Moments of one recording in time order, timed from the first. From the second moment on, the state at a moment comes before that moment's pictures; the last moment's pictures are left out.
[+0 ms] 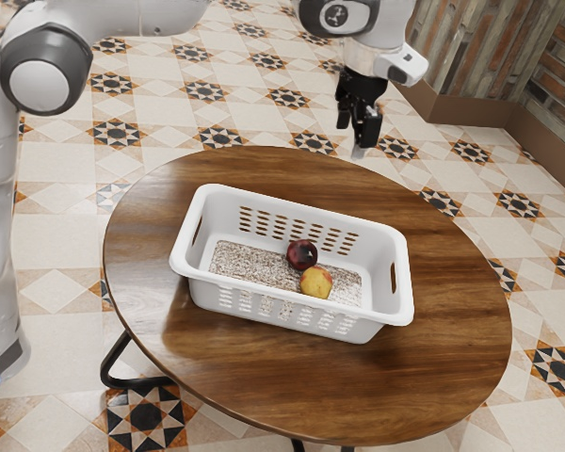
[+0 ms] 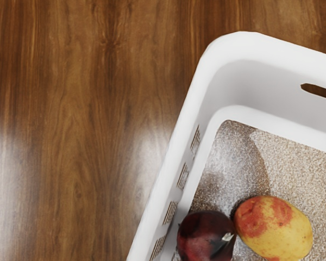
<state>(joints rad) 0.04 0.11 -0.10 -1.33 0.10 1.56 -0.03</state>
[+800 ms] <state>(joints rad) -0.06 0.11 -0.10 -1.53 0.02 1.53 0.09</state>
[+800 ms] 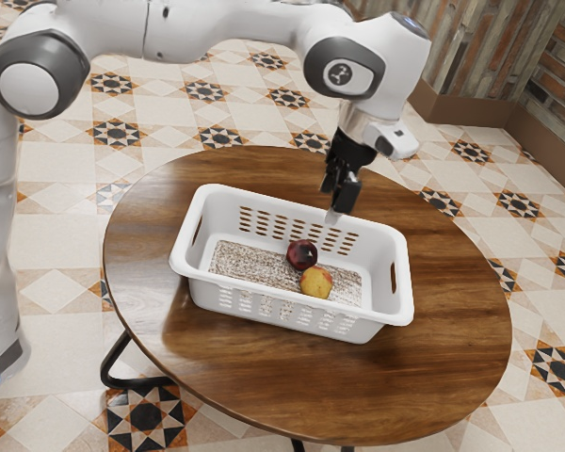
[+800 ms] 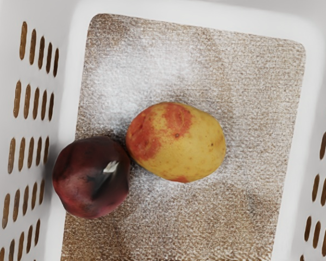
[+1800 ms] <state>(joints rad) -0.05 0.05 -0.20 -1.84 0.15 1.86 0.50</state>
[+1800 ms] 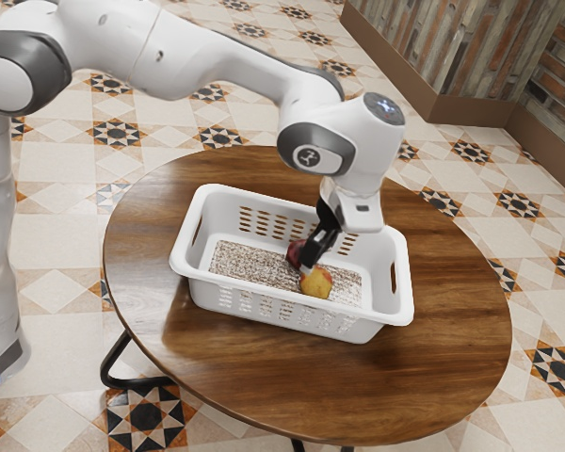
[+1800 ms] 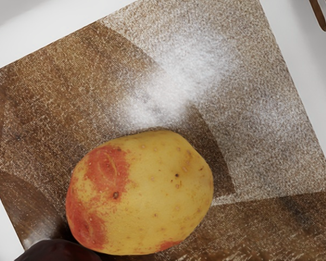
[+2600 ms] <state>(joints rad) -0.03 0.05 -0.21 -1.95 0.17 2.05 0.61</state>
